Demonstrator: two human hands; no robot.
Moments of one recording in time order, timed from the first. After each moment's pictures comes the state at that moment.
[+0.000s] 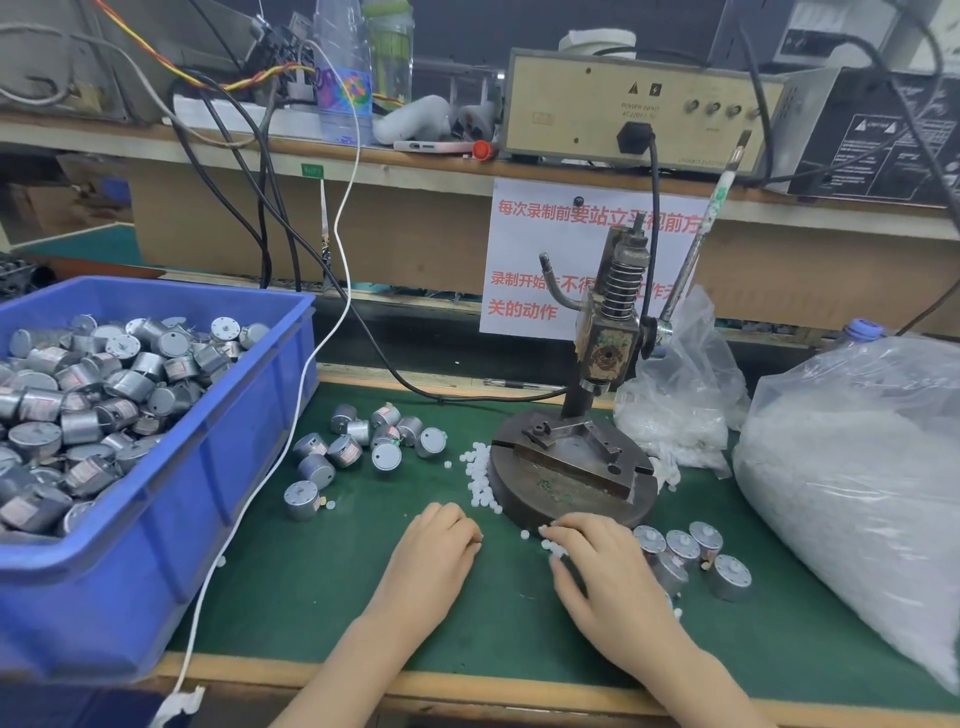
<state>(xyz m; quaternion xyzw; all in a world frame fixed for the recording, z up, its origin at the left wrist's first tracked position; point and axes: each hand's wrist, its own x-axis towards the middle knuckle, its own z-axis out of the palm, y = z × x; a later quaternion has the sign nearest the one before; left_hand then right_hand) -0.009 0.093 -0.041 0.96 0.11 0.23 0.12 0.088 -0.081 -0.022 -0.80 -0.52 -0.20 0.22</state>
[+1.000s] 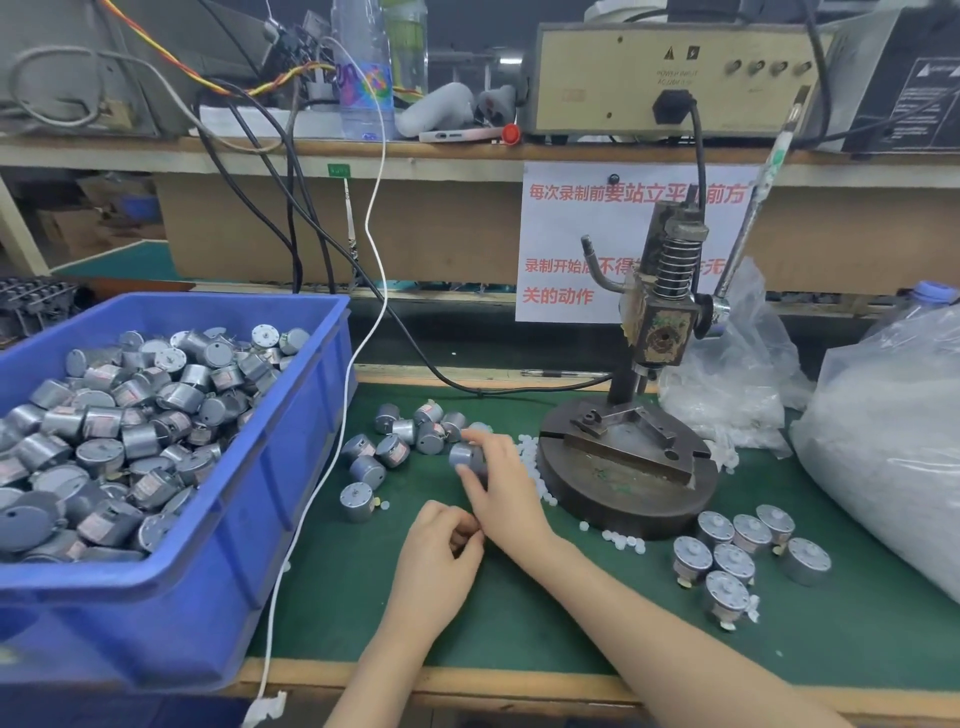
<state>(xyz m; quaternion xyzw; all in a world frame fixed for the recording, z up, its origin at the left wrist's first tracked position) -0.037 0.124 -0.047 0.86 0.23 0.28 0.37 0.071 0.086 -0.033 -0.77 -0.45 -0.01 0.45</state>
